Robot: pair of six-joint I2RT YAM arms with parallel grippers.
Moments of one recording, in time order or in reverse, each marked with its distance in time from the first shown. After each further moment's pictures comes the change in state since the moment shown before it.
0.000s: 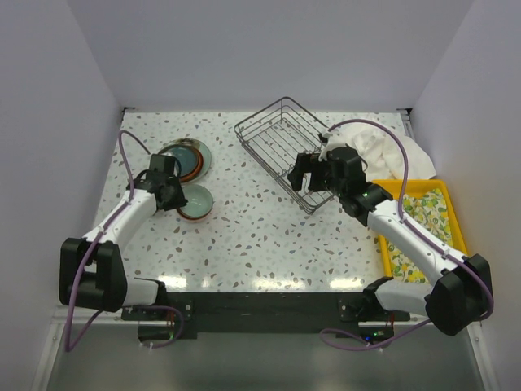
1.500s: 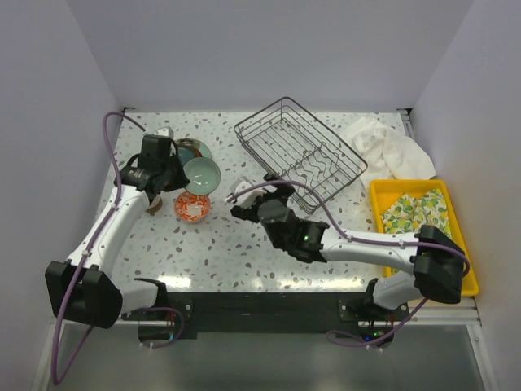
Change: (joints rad) left arm -0.062 -0.091 0.238 -0.126 0.054 -0.046; right arm 0.683 0.216 -0.027 0.460 0.769 -0.849
